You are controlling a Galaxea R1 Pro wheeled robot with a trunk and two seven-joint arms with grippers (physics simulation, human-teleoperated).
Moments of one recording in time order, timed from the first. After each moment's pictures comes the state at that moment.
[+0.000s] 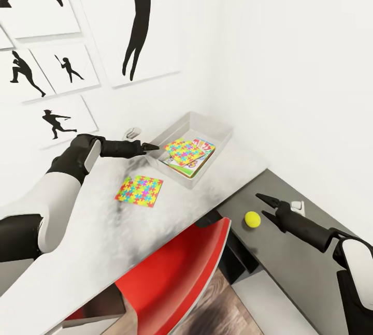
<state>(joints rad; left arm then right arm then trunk) -1.32 0.12 0.02 -0.56 0.09 0.86 -0.87 -0.37 -0.12 -0.37 -1.58 -1.23 1.04 -0.01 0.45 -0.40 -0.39</state>
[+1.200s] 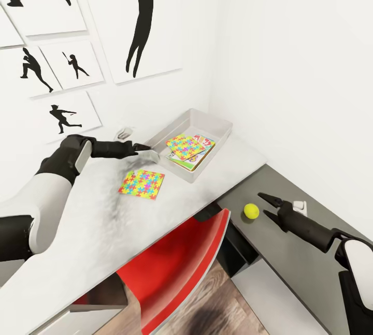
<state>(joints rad) -1.31 0.17 0.02 -0.56 0.09 0.86 -0.88 -0.37 -0.12 -0.38 -1.58 -1.23 1.04 0.01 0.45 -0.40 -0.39</state>
